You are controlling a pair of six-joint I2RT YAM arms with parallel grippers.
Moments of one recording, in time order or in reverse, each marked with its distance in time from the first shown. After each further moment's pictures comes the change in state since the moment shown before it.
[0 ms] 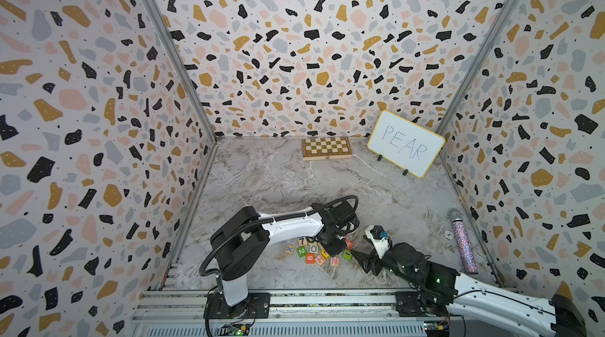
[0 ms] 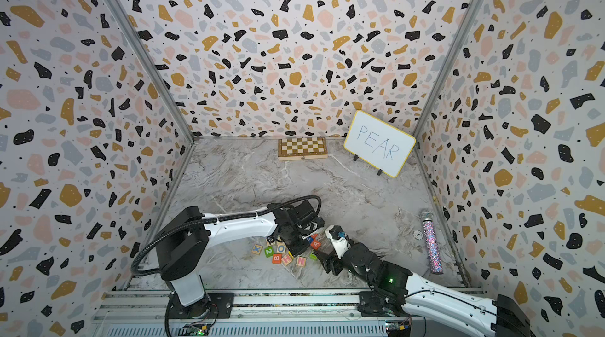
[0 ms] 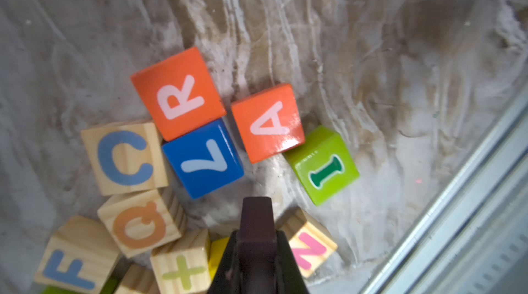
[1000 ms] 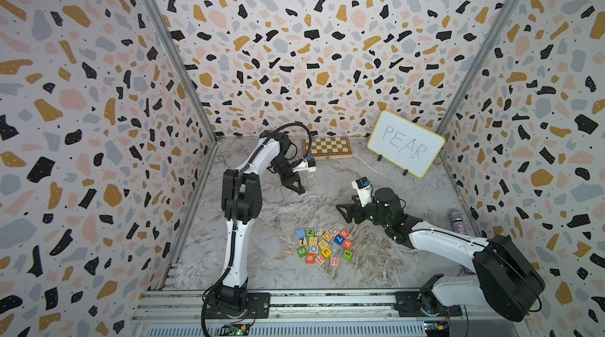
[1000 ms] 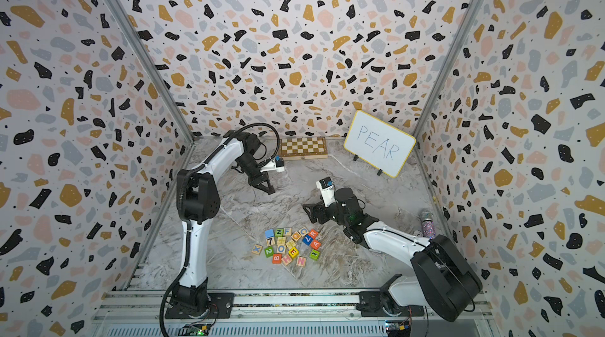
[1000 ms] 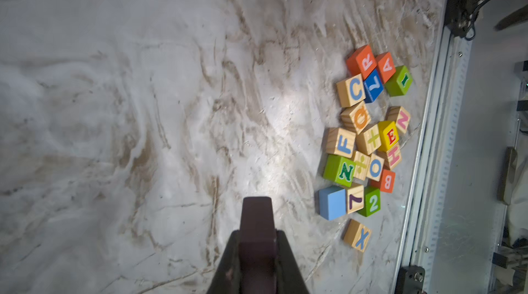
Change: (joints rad) left arm 0.754 0.598 0.951 -0.786 0.371 1.035; right arm -0.458 0.806 0.447 0.320 -0.401 -0.037
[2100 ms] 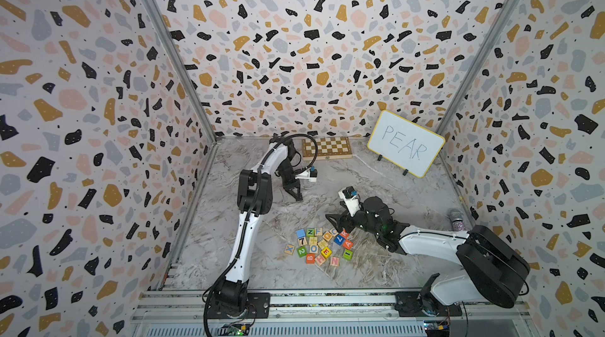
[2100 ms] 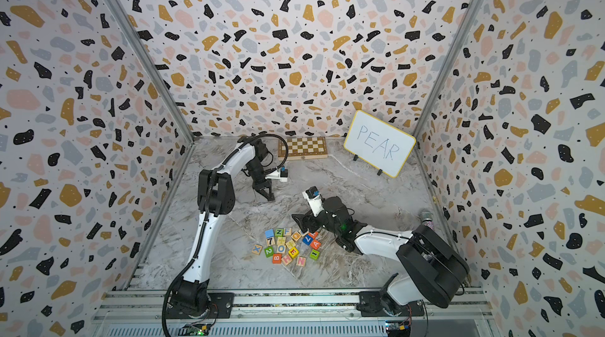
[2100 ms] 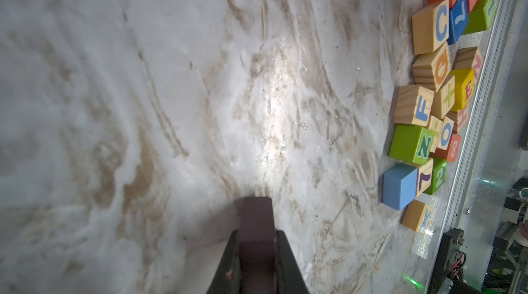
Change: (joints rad) left arm -0.021 0.274 0.254 -0.111 -0.123 0.108; right arm 0.126 0.077 -0.061 0.181 0.047 -0.063
